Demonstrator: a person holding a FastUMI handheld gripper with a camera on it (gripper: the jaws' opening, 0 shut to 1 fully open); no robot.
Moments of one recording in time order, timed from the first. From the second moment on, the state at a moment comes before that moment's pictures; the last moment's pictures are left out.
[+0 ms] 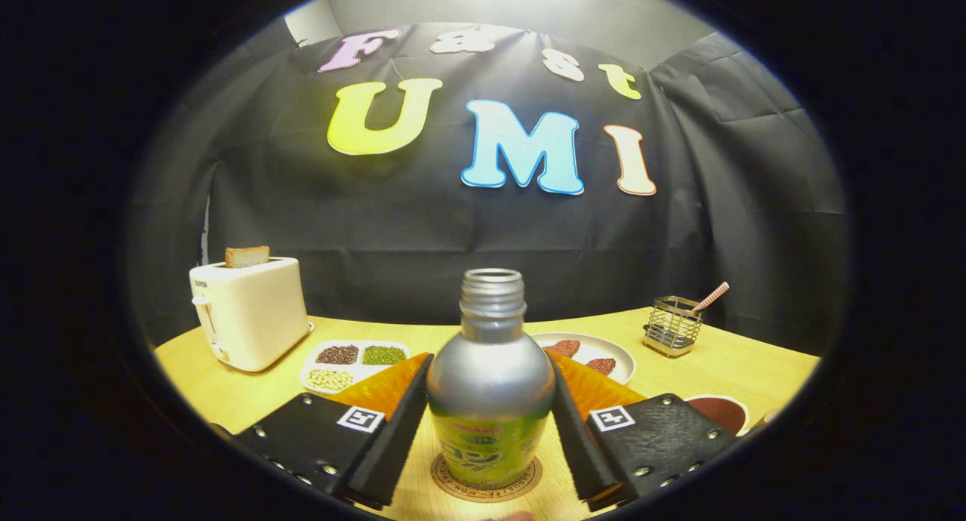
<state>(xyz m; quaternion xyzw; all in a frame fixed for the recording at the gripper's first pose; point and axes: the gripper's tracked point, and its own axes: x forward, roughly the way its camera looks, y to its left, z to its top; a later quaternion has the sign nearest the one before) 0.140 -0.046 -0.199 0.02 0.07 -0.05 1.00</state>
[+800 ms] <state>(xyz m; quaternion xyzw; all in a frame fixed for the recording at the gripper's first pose) 0.062 -0.066 0.006 -0.05 0.01 0.03 1.00</state>
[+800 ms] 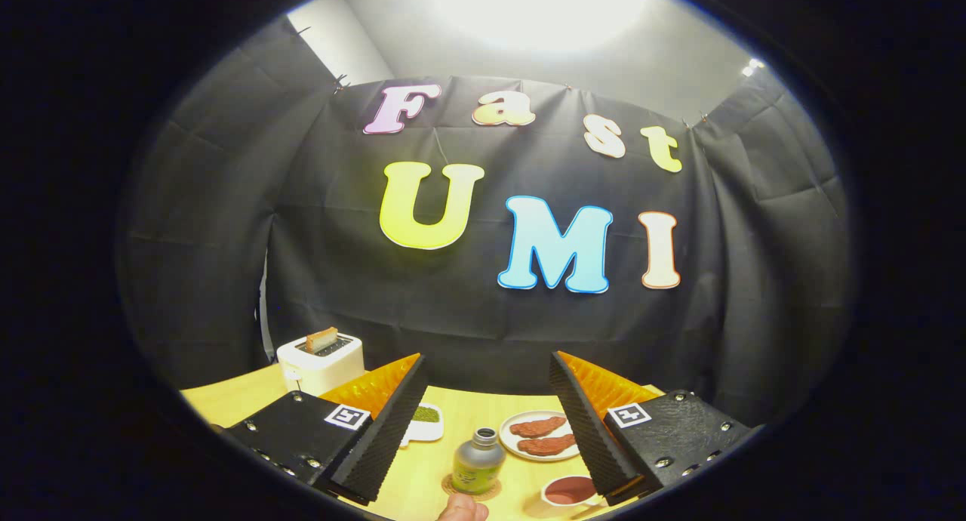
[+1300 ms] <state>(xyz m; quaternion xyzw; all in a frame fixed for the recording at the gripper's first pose) 0.038 -0.126 0.074 -0.03 0.01 0.00 1.00</state>
